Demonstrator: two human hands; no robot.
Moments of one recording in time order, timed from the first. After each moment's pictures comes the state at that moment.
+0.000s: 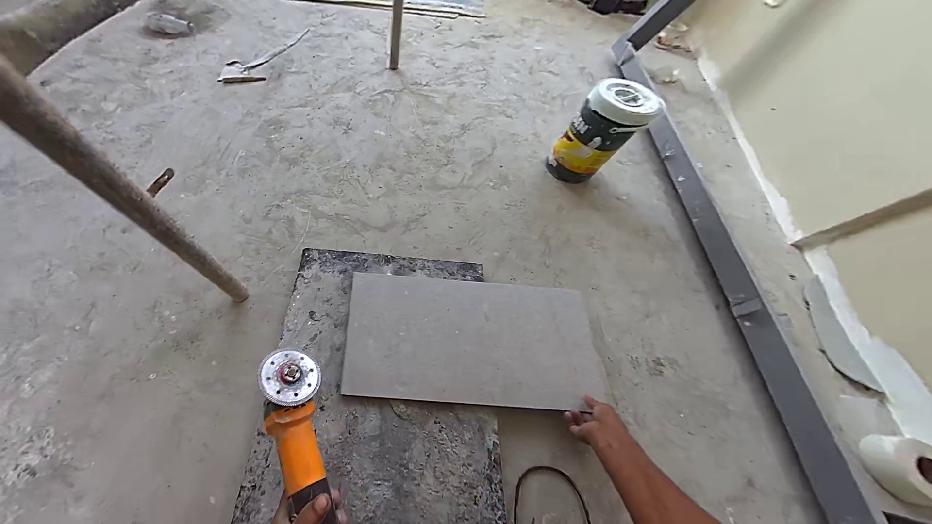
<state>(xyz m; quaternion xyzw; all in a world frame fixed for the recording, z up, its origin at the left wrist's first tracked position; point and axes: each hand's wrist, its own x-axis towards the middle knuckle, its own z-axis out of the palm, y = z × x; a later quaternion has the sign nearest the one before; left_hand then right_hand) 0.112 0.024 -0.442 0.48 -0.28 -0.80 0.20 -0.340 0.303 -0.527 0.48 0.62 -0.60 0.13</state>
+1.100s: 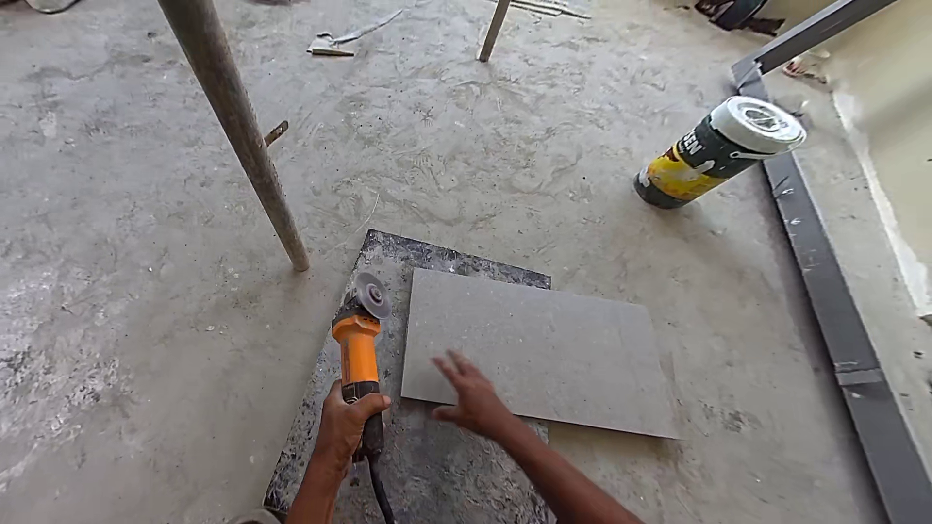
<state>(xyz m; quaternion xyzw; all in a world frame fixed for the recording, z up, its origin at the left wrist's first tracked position) 0.046 -0.082 -0.442 0.54 -0.40 -0.73 0.13 -0.177 0.052 -0.483 -0.47 0.80 -0.10 0.35</state>
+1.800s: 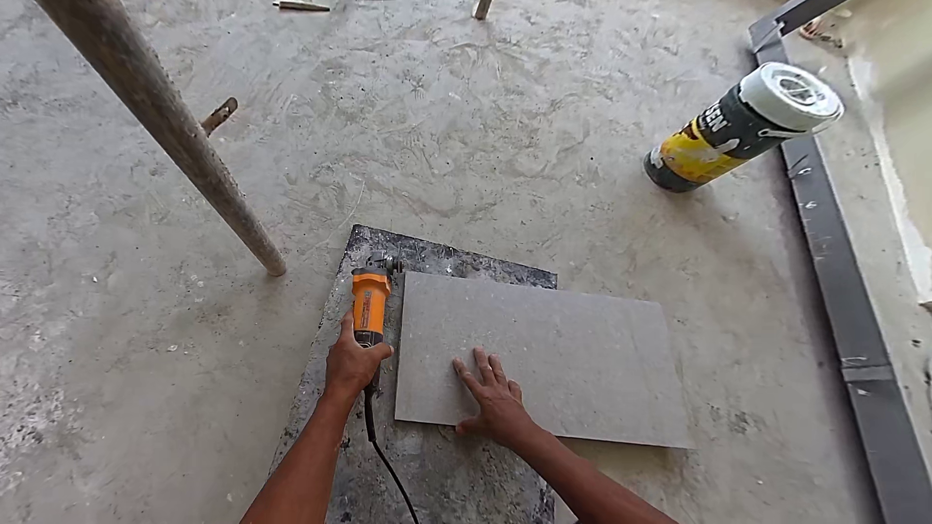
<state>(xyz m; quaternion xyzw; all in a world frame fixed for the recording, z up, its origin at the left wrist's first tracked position) -0.060 -0.175 -0.502 0.55 -0.67 -0.51 0.00 -0.224 0.055 -0.516 -0.40 0.84 0.08 0.36</state>
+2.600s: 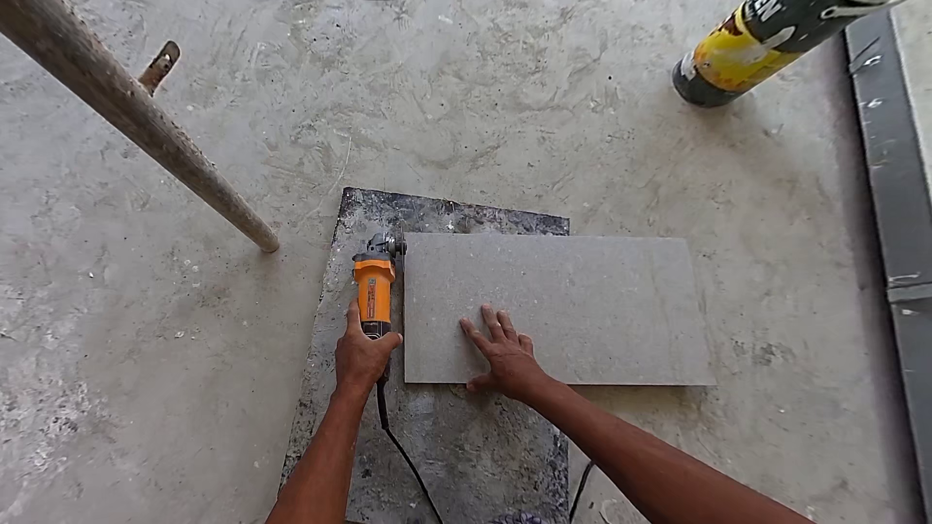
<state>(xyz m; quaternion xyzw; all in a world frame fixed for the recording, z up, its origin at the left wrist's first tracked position) -0.042 -0.141 -0.502 0.56 -0.67 -0.48 -0.03 -0.222 0.060 -0.519 -0.41 0.85 0.07 0.33</state>
